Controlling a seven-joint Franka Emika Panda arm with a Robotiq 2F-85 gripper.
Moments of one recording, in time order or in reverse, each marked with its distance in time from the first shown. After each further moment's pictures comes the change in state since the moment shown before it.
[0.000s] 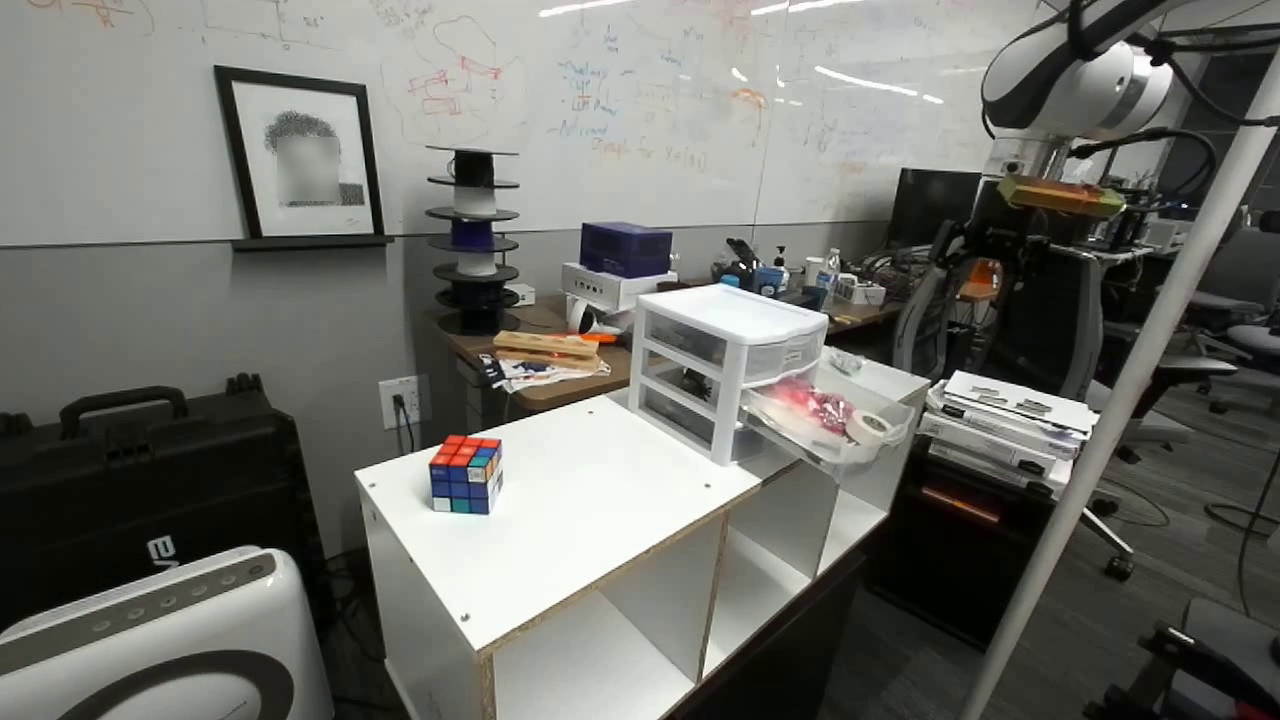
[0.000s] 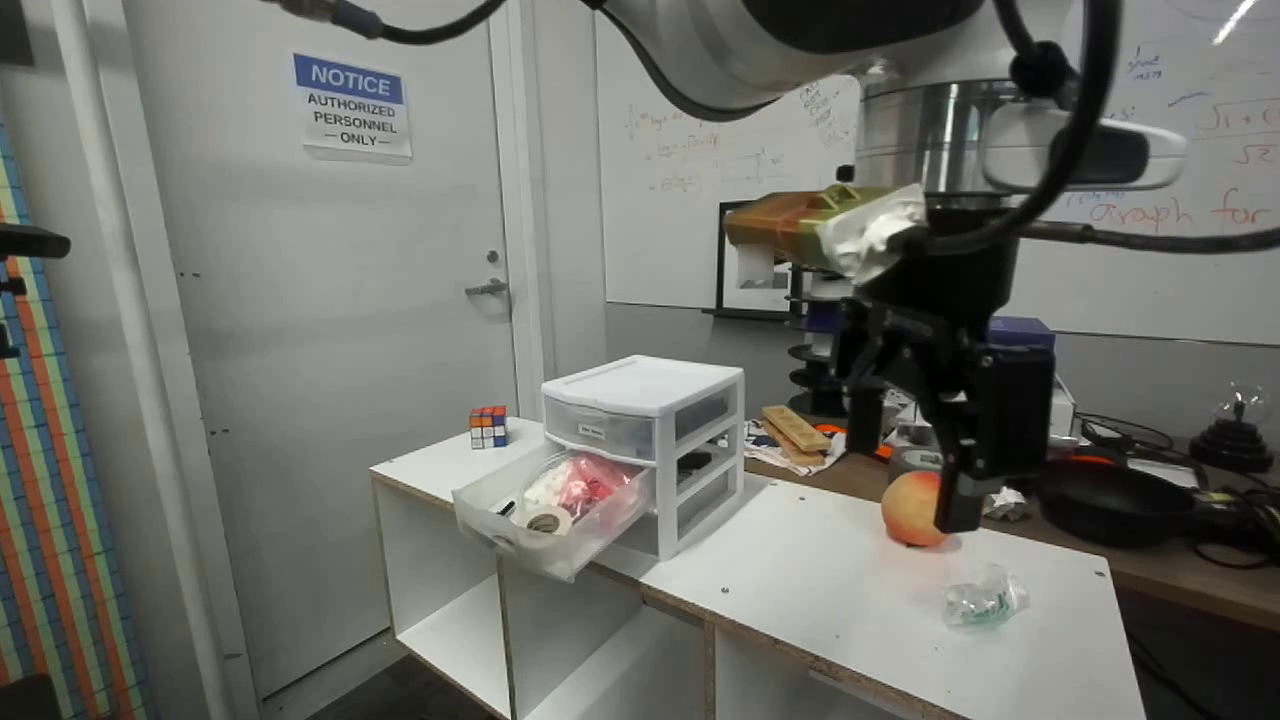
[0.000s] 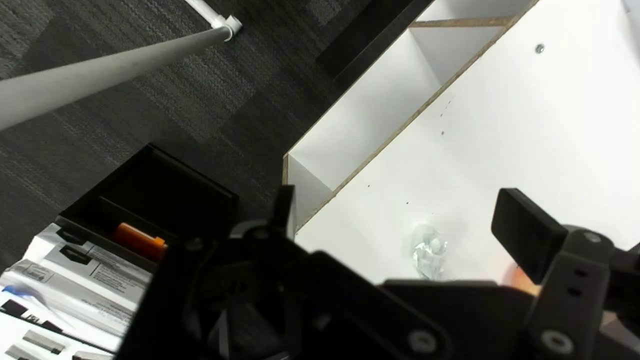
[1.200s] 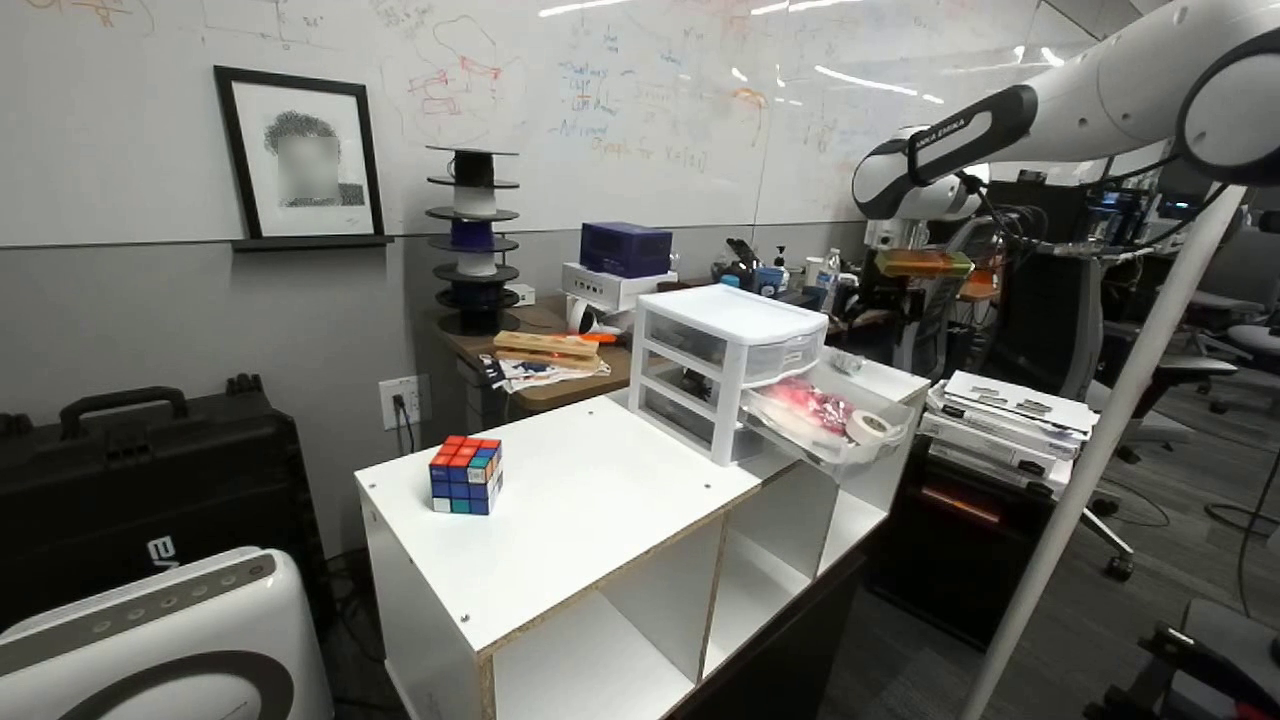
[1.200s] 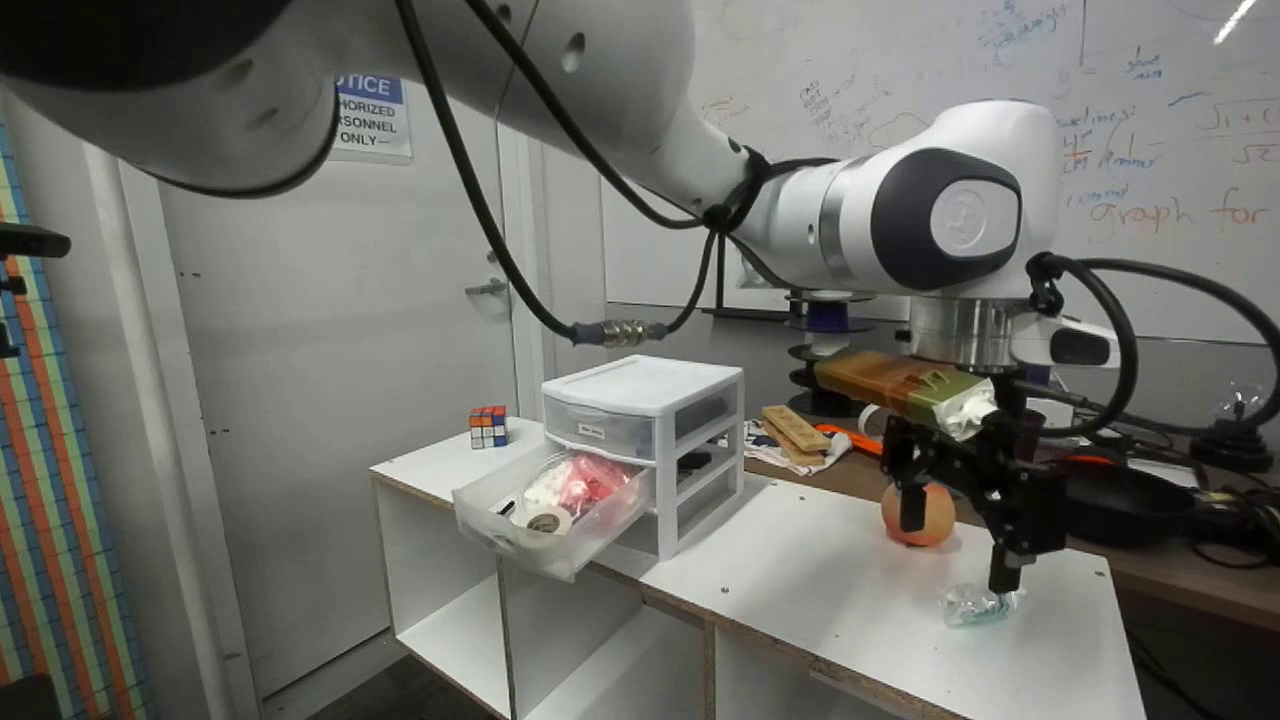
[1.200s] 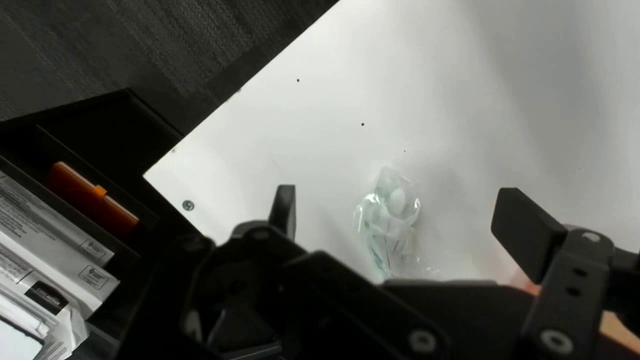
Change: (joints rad) arm -0.021 0.601 0.082 0.713 -0.056 -0.126 0.040
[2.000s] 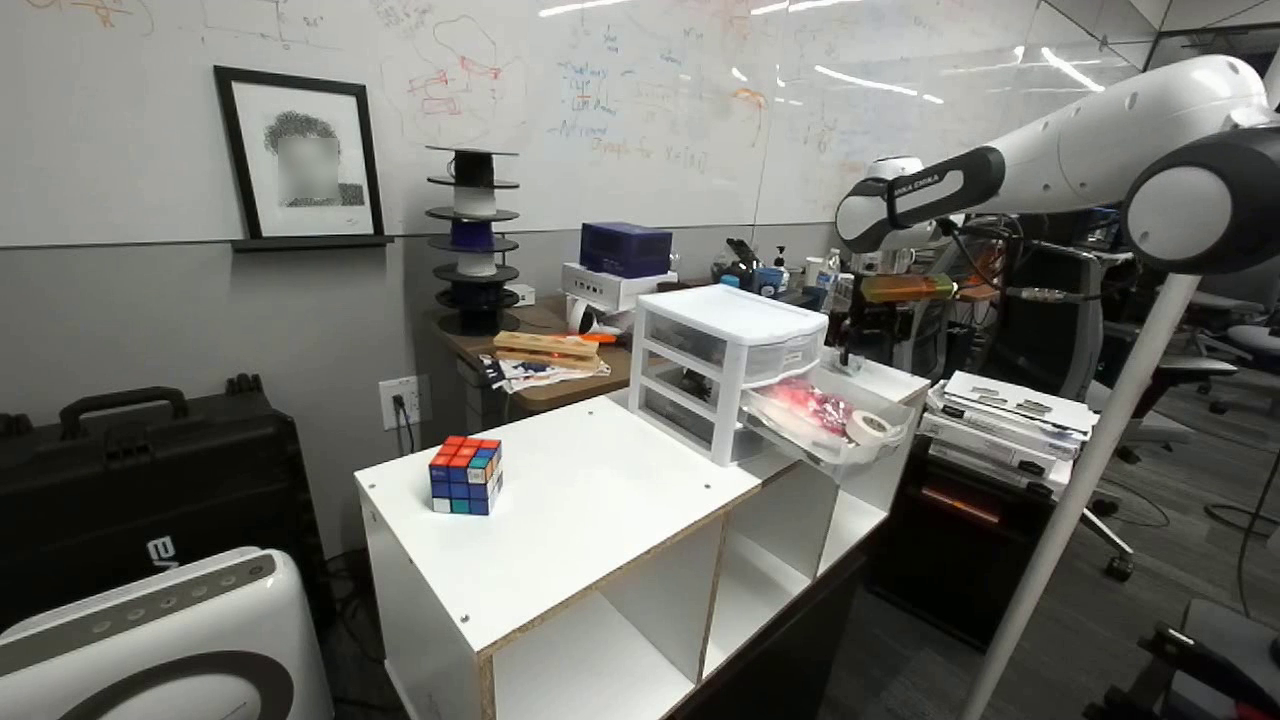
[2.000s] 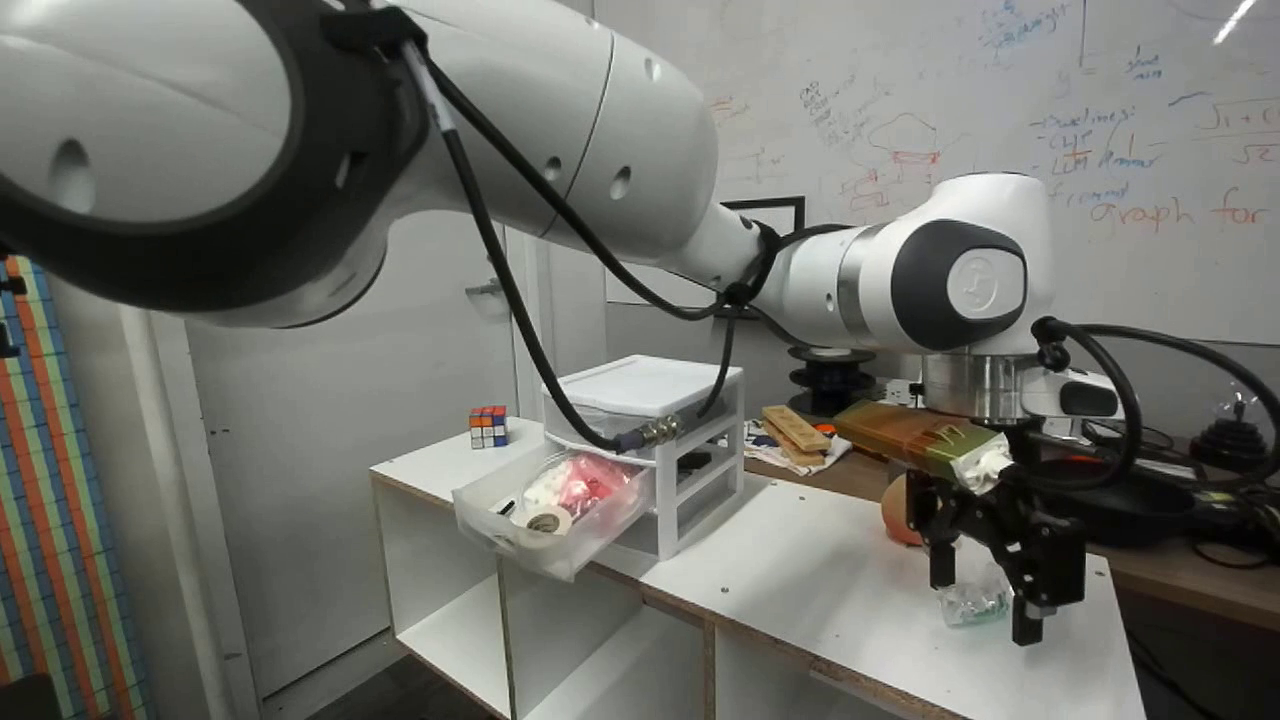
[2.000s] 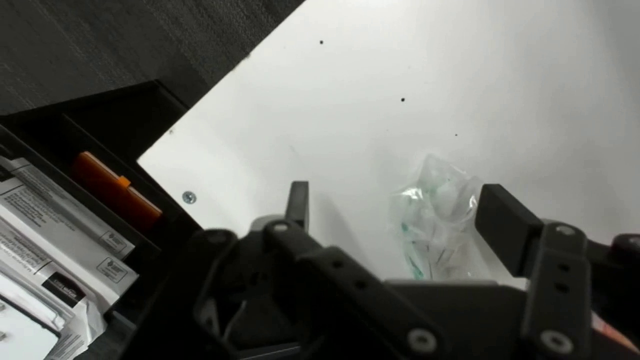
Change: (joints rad) arm -0.012 0.204 -0.015 0.262 -0.057 -0.062 0.053
